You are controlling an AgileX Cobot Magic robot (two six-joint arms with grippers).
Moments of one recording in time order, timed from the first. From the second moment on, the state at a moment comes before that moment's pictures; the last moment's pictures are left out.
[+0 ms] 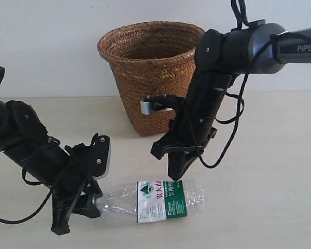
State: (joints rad) left arm -0.37 1.88 -0.95 -0.63 0.56 1.70; right arm 0.50 2.08 -1.61 0.40 1.21 -0.48
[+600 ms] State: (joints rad) left arm -0.37 1.88 -0.95 -0.62 0.56 1.70; right arm 0.50 2.09 -1.49 0.45 1.14 -0.52
